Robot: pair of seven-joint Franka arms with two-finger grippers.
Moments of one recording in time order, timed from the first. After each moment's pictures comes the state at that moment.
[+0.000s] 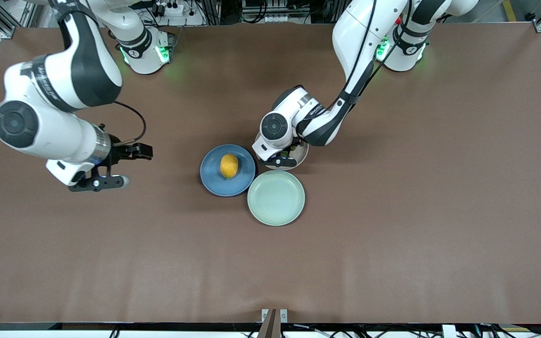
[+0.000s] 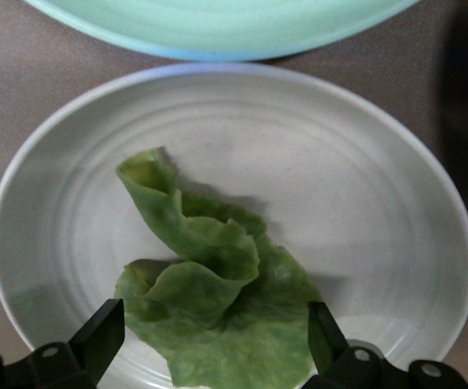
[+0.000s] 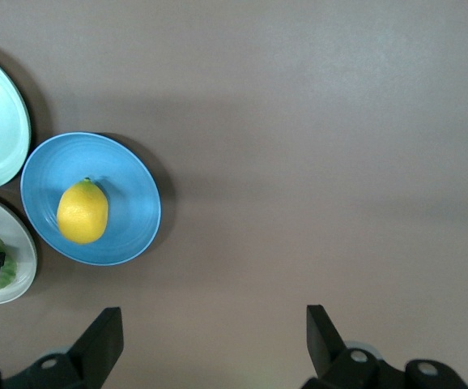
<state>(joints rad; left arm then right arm) -0.74 0.77 -0.13 -1.57 -0.09 2.08 -0.70 0.25 0.28 -0.02 -1.57 0.09 1.64 0.13</state>
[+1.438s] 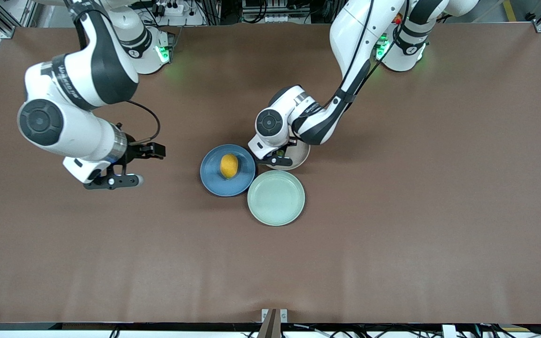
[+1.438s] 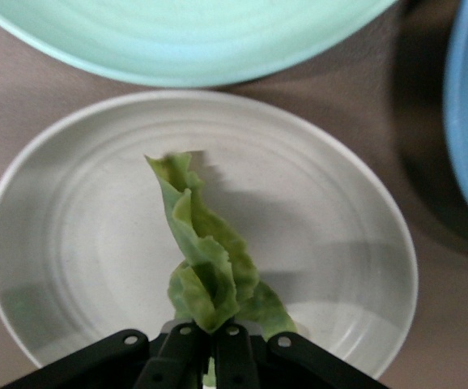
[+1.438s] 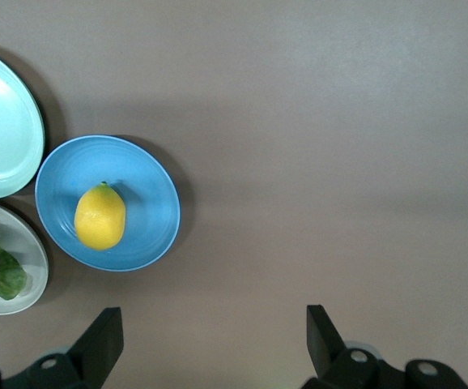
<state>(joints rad) -0.76 0.76 -0.13 -1.54 -0.07 2.07 -0.70 0.32 0.30 -0.02 -1.57 0.09 1.66 0.22</state>
